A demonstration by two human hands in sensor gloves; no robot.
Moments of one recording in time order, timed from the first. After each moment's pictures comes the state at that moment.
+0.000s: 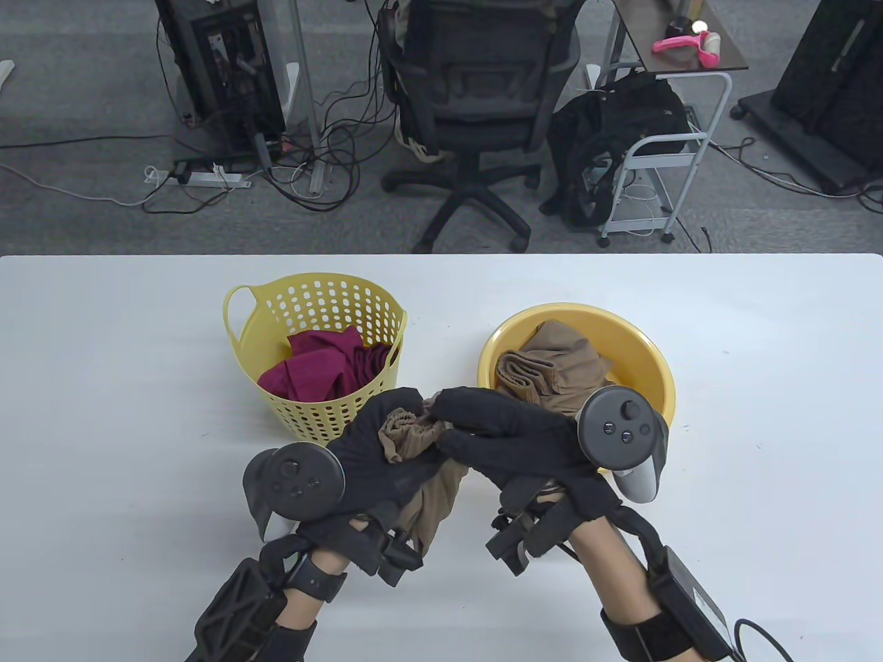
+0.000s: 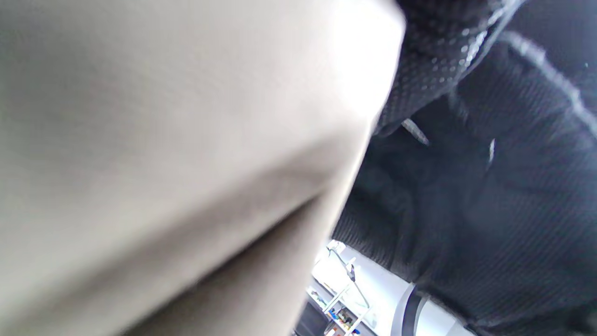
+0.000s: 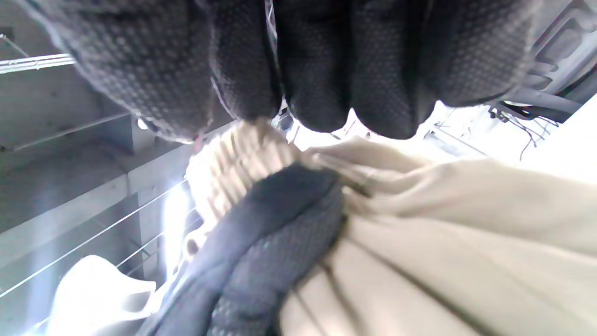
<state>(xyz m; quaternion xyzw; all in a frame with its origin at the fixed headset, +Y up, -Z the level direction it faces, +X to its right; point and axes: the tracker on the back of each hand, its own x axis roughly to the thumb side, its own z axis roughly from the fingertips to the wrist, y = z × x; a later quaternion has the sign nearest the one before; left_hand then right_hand) -0.146 -0.590 -0.268 0.13 -0.25 0.45 0.85 0.096 -0.550 -0.282 0.23 -0.05 0.80 0.55</state>
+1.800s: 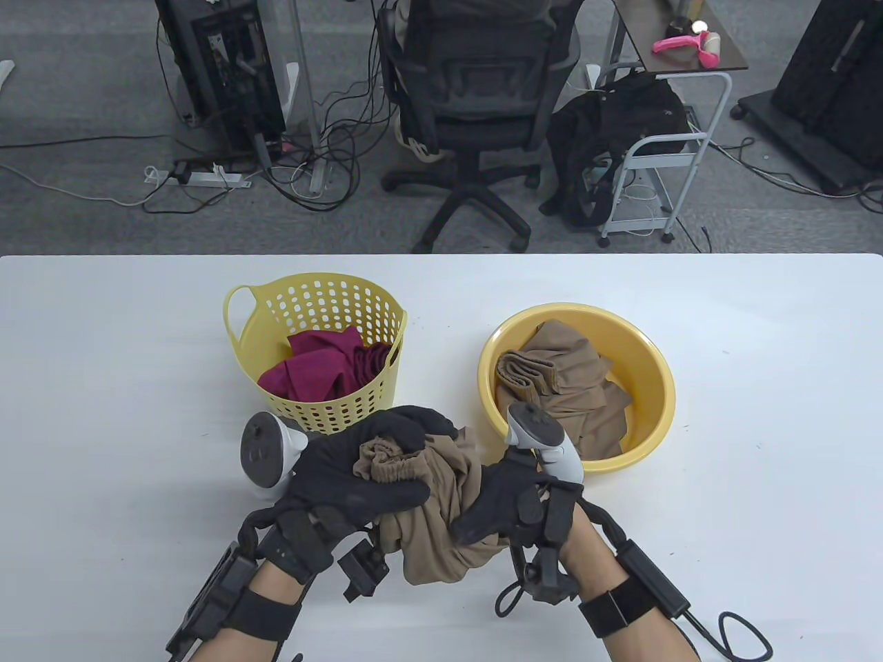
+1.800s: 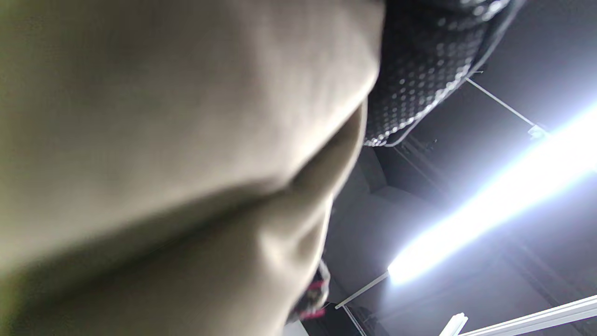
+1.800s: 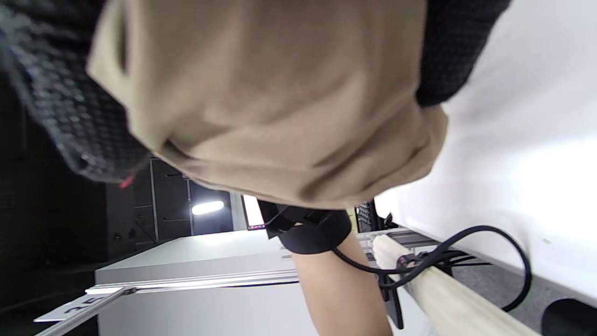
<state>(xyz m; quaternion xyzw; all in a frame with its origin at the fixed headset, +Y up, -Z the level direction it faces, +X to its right) -0.151 -0.596 -0.287 0.00 -0.46 0.63 0.63 0.052 -0.671 -0.303 0.36 0.41 0.54 0.64</state>
